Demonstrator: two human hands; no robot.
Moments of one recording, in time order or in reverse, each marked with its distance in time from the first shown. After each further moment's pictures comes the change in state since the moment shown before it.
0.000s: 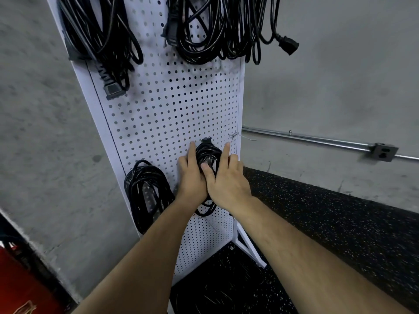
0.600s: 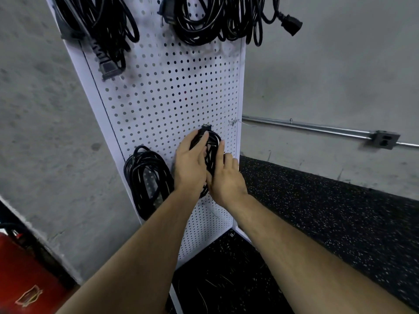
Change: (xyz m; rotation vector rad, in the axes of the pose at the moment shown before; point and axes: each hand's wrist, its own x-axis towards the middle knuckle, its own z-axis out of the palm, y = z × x) left_hand -0.004 0.003 -0.003 -0.112 0.210 0.145; right_hand -0.010 0.014 0.031 -0.145 -0.014 -0.074
